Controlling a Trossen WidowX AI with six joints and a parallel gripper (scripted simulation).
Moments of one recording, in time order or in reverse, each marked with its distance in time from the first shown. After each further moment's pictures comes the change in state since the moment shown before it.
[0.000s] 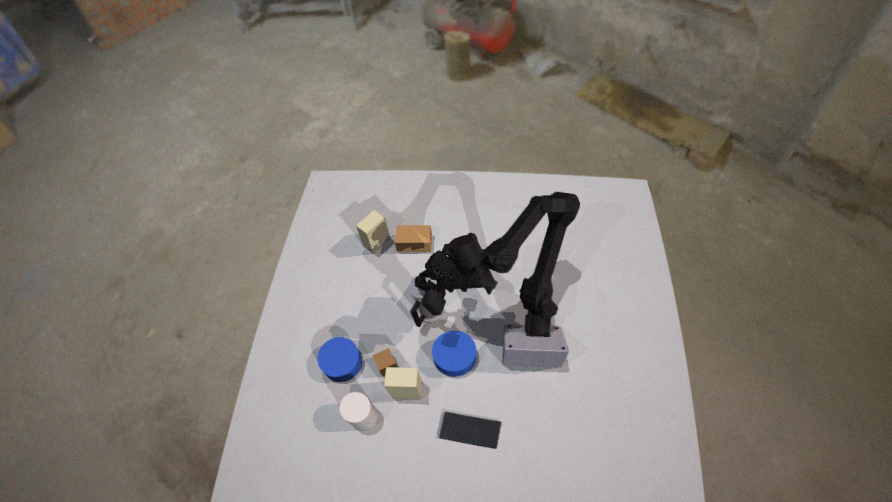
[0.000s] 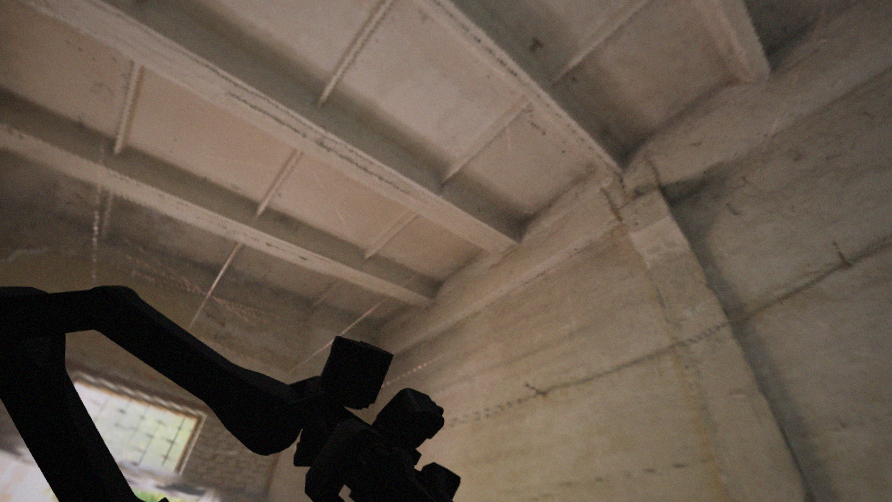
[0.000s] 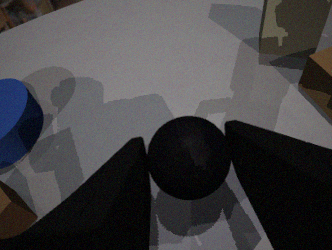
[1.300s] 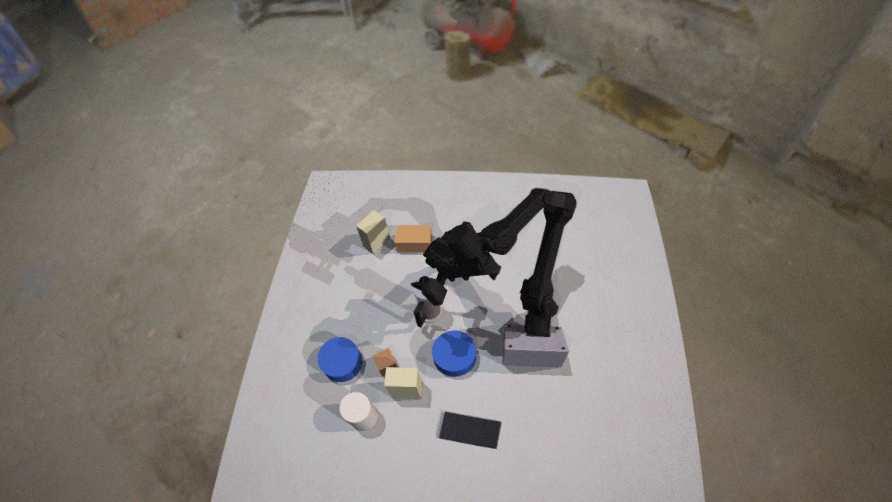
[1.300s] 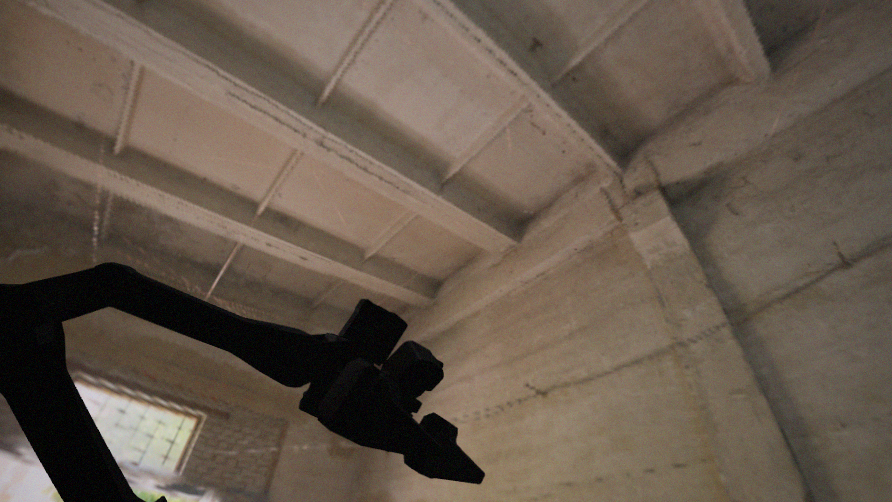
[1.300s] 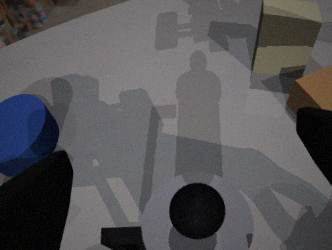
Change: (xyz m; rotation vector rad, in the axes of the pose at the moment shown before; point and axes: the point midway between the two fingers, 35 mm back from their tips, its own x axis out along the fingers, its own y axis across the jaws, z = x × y) arm -0.031 0.000 0.043 -0.006 0.020 0.005
